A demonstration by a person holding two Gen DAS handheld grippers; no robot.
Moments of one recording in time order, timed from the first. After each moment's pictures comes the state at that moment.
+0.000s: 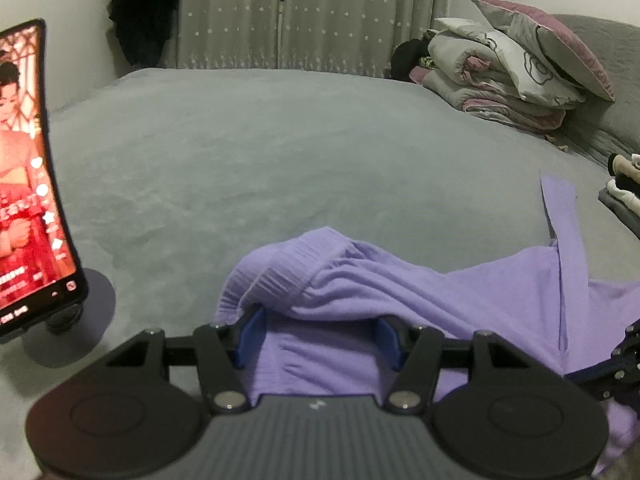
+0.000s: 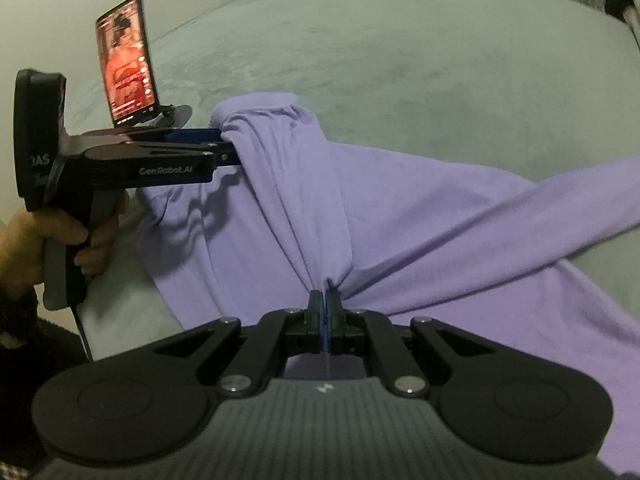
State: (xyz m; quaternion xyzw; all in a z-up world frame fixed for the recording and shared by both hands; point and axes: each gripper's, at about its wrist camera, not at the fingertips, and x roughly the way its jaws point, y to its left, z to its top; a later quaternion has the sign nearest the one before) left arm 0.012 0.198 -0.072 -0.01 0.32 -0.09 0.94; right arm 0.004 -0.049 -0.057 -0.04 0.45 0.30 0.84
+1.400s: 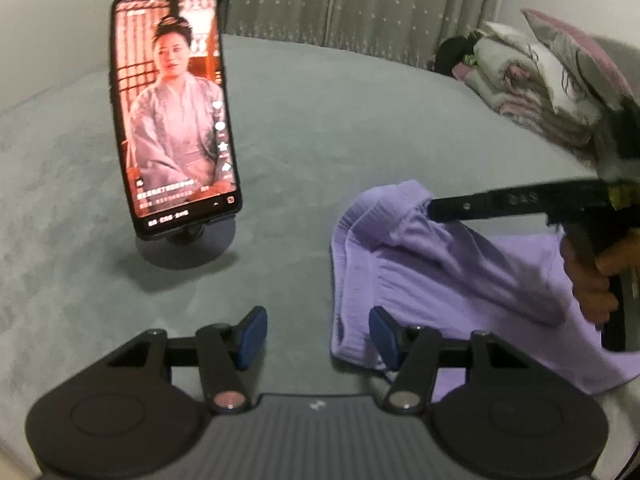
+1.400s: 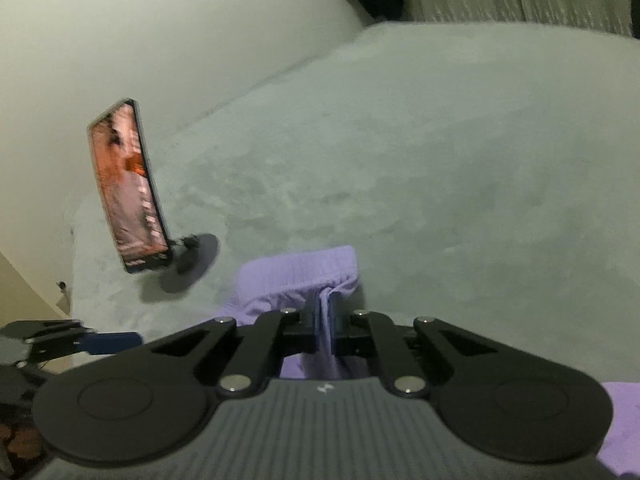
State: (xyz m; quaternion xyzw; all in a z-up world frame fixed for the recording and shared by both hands) left arm -0.049 0.264 -0.050 -0.08 0.37 -0.05 0.93; right arm 0.093 0.019 -0.050 0.06 0.36 0.37 0.86
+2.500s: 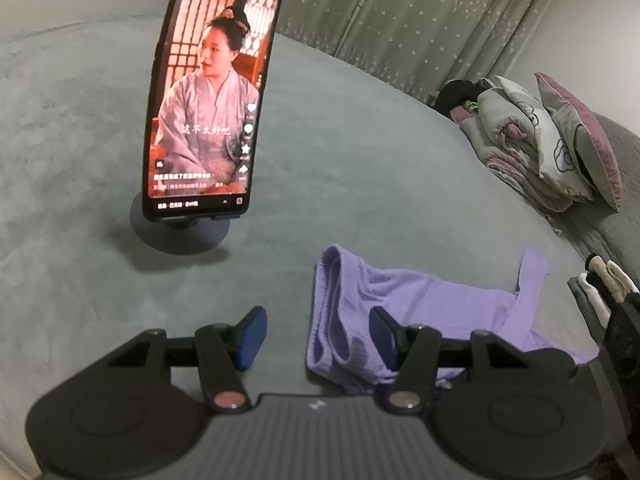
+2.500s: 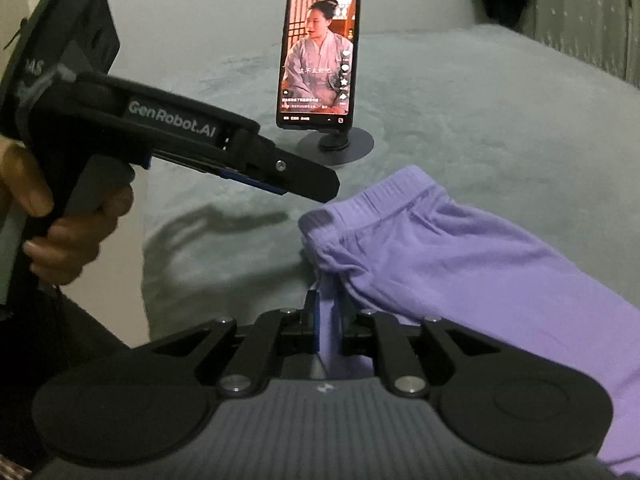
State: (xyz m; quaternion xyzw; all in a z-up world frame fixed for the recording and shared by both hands) left arm -0.049 0.287 -0.047 -0.19 0.36 -0.07 0.91; right arm -0.021 0.071 -0.063 -0.10 0.35 0.46 0.81
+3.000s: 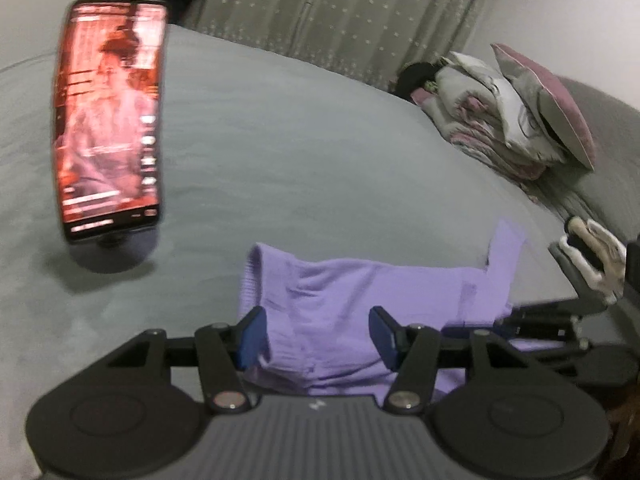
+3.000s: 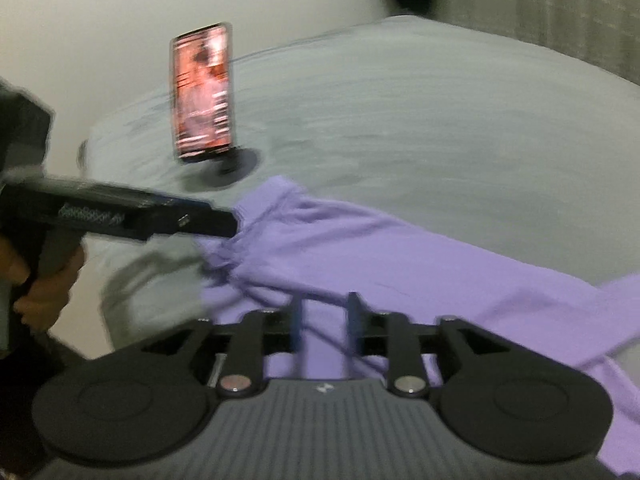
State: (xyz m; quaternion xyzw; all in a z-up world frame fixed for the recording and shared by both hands) left arm -0.043 0.229 -0.039 -0.12 0.35 -0.12 0.92; right arm -0.007 -0.014 -0.036 -0.04 0.37 0.34 0.87
